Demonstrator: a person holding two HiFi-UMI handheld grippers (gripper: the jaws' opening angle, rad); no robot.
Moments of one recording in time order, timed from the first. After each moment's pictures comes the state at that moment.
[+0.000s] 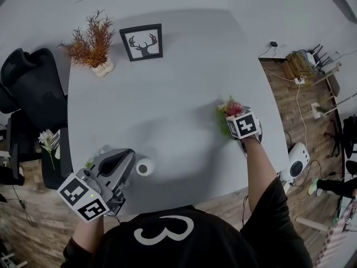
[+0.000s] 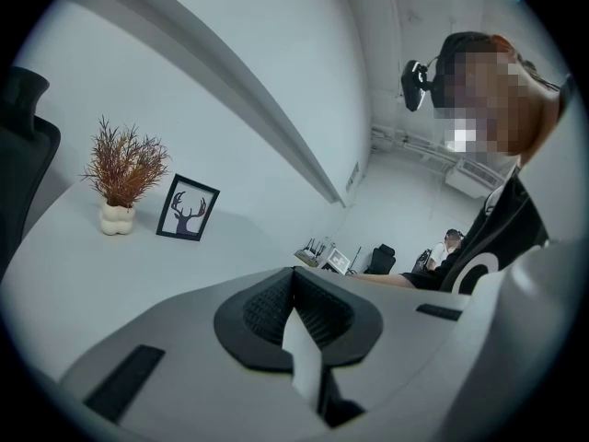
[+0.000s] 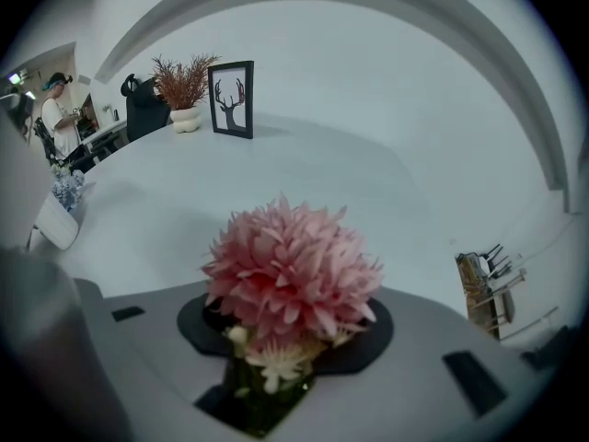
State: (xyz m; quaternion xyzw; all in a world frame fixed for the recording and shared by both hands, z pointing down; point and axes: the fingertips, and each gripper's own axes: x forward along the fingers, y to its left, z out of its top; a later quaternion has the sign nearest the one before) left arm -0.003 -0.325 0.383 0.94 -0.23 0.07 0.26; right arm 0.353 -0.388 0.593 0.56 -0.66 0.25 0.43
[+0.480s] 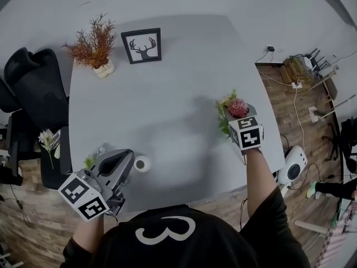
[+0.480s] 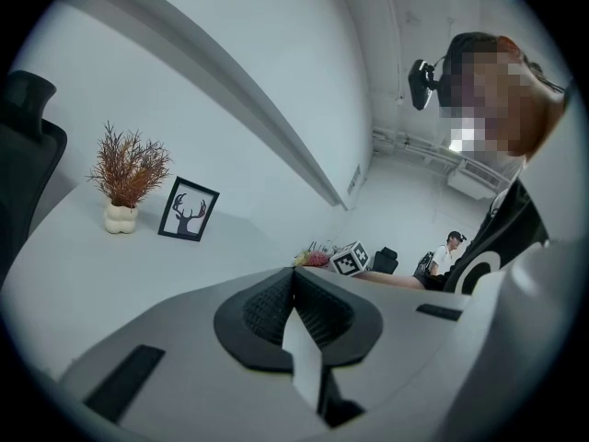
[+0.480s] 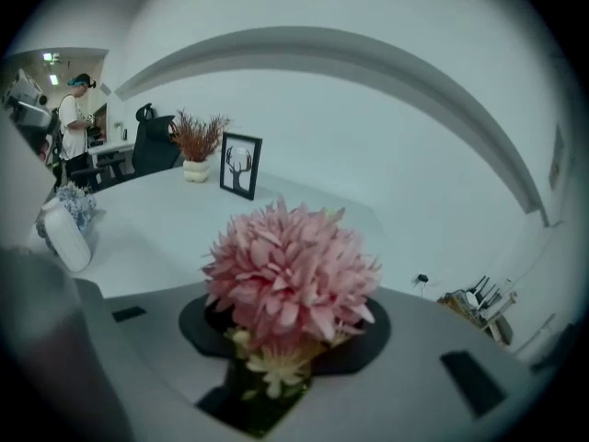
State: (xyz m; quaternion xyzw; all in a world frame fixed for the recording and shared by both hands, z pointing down) left arm -0.004 -0.308 0.379 0.93 -0.24 0.06 0.26; right arm 0.336 -0.386 0.499 0.62 -0.70 0.13 0.34
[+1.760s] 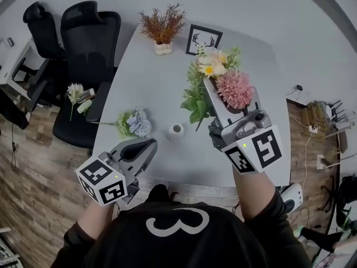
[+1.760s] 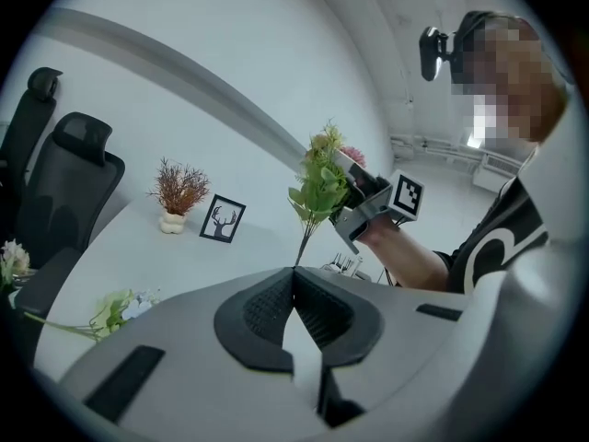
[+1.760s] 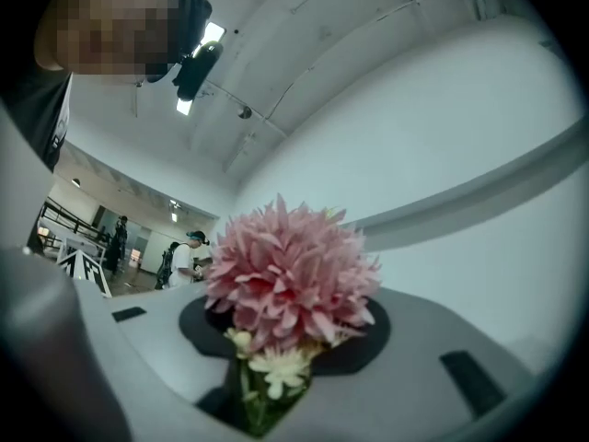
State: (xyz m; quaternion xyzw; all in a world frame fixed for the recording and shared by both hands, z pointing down) left arm -0.067 -0.204 0.367 0.91 -0.35 0.03 0.24; right arm 0.029 -0.299 0.199 0.39 -0.91 -0.10 -0.10
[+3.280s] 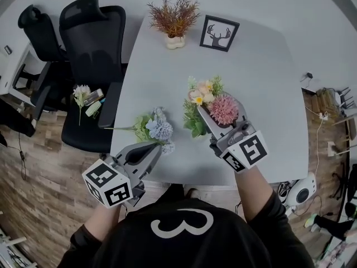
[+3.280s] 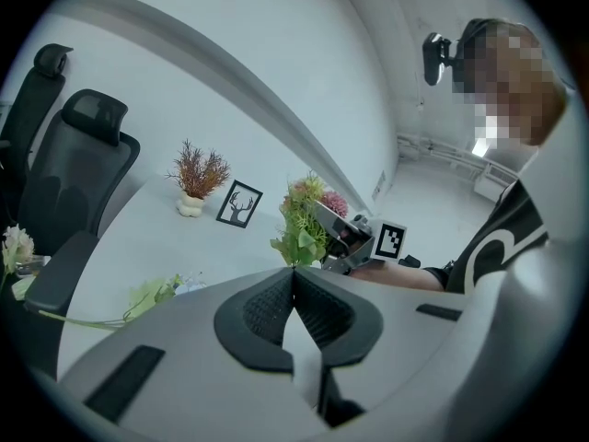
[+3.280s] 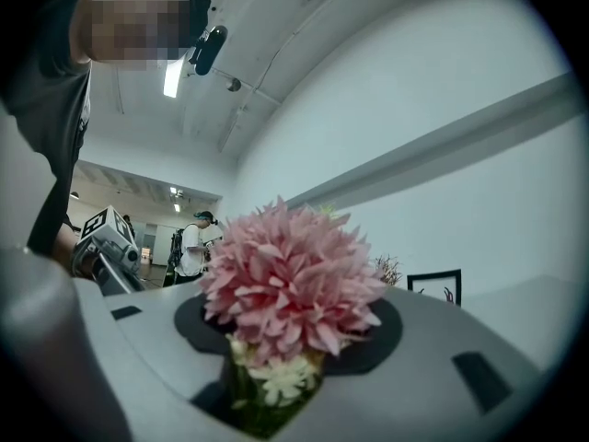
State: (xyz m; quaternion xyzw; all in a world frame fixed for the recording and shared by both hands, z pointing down) left arm -0.138 -0.219 0.413 0.90 -0.33 0.05 0.28; right arm -0.033 -0.317 0.345 0.37 -0.93 -0.03 -0.05
